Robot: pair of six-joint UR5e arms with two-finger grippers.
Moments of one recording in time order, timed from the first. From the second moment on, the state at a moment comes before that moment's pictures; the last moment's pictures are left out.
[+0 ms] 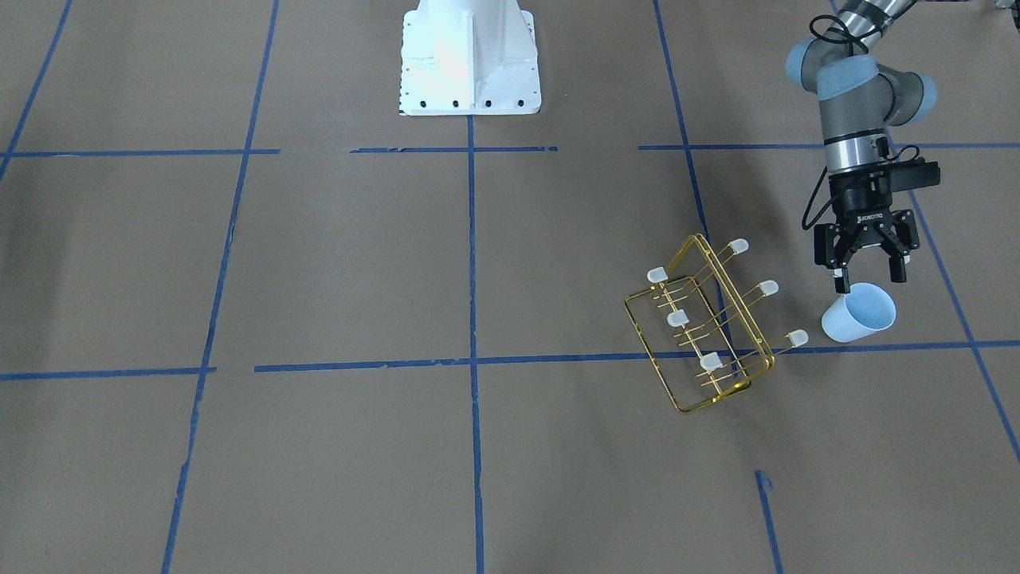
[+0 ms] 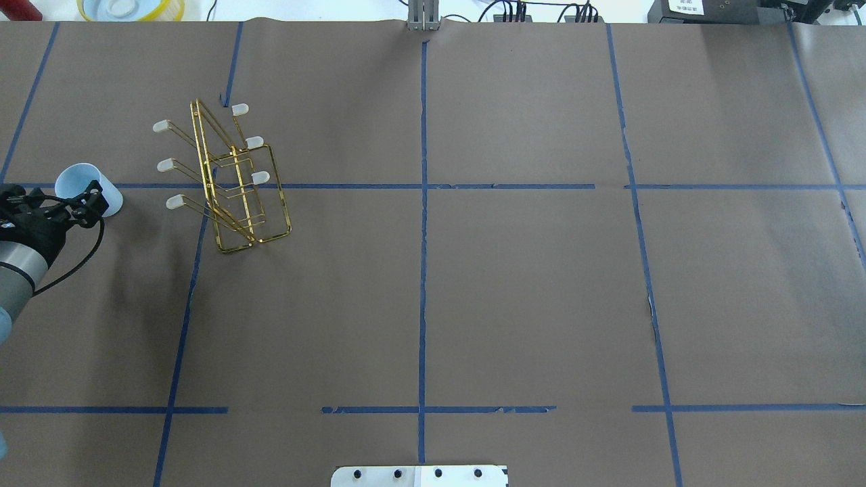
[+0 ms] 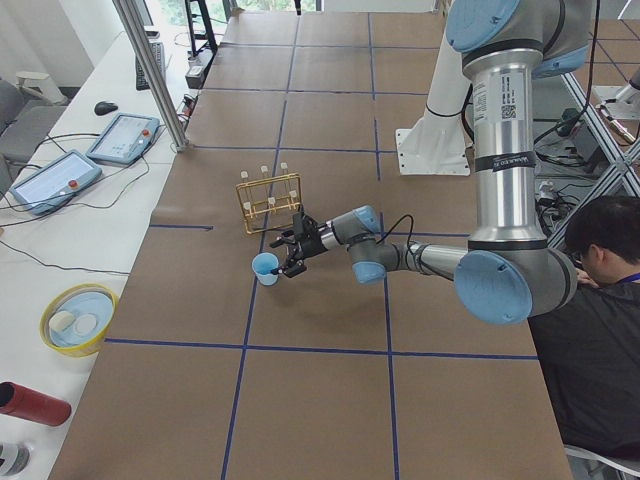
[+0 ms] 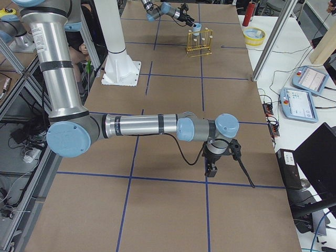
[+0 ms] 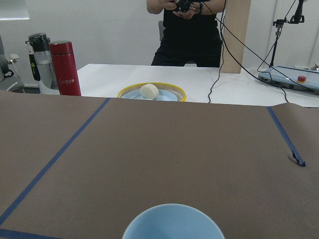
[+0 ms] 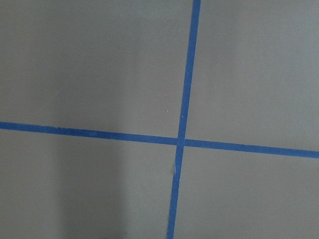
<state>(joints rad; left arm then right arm) -0.56 -1.45 -1.59 -2.68 -0.89 -1.26 1.49 -1.38 1.46 -1.67 2.30 -0.04</state>
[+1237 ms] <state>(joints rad) -0.53 -1.53 -1.45 -2.69 -0.85 -1.26 1.49 -1.38 1.46 -1.67 2.30 -0.04</state>
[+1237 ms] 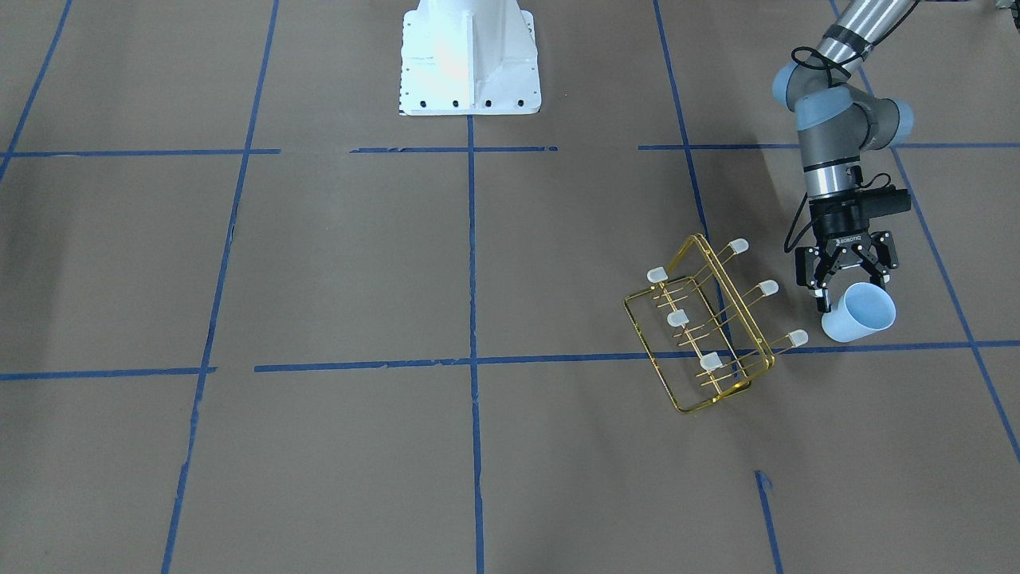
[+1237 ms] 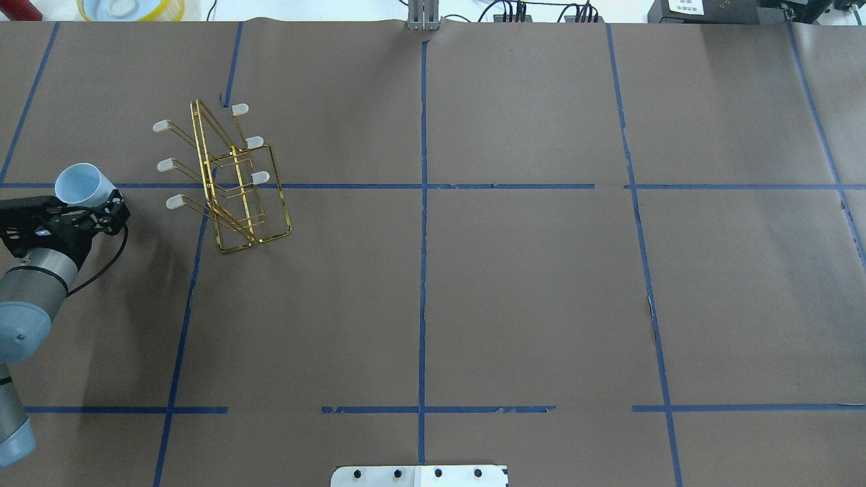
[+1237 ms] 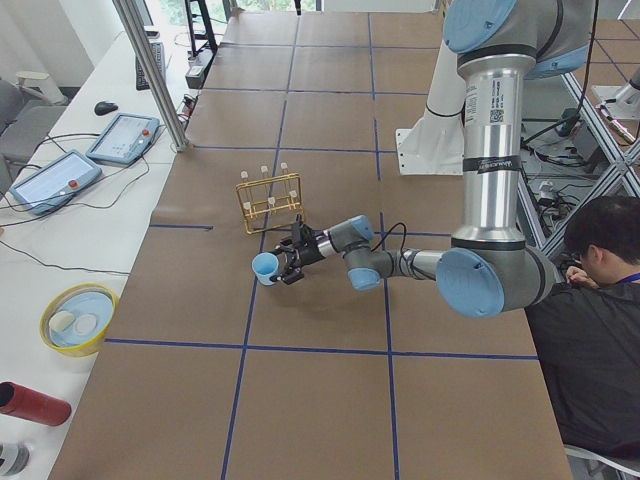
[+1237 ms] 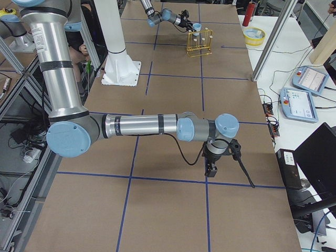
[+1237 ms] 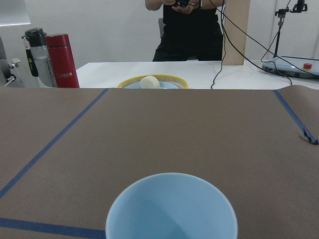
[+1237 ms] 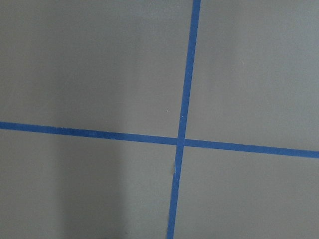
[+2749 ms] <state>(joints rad) -0.64 -1.66 -1.30 -2.68 -0.95 -1.26 1.49 -1.38 1.46 -1.67 2.30 -0.04</state>
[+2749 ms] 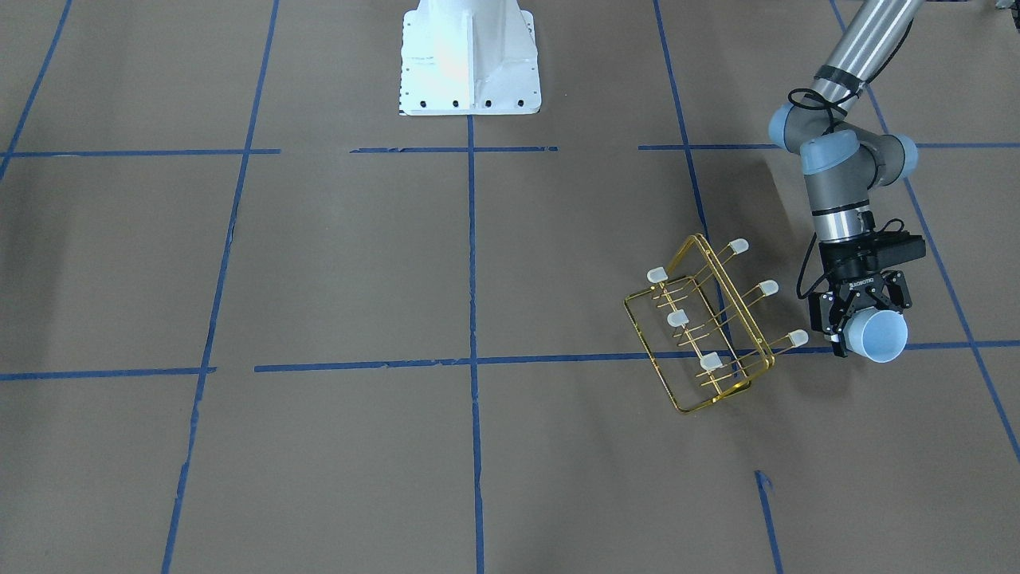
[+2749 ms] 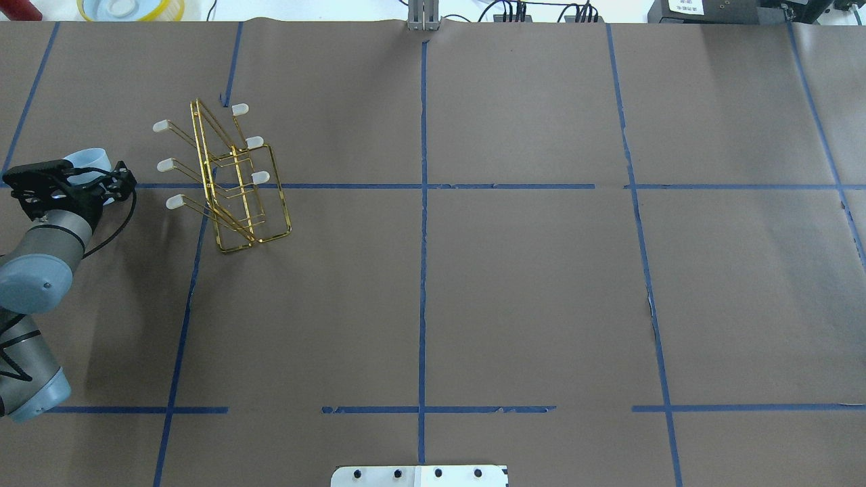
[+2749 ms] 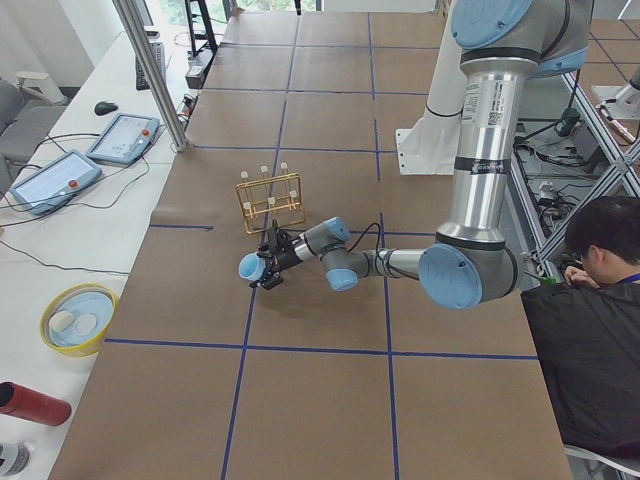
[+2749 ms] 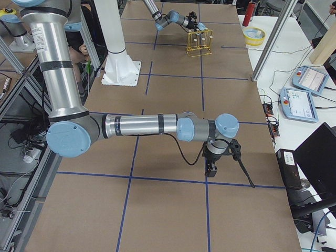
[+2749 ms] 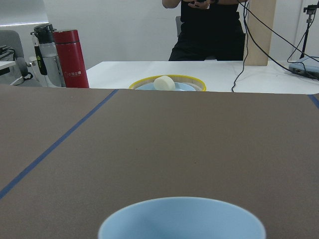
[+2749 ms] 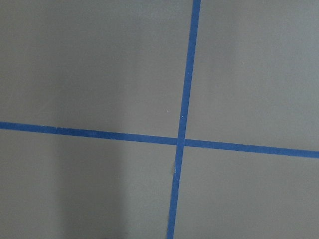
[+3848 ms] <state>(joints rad) -0.64 -1.63 -1.43 -2.67 -0.95 -1.20 1.49 -1.38 1.46 -1.67 2.30 -0.04</state>
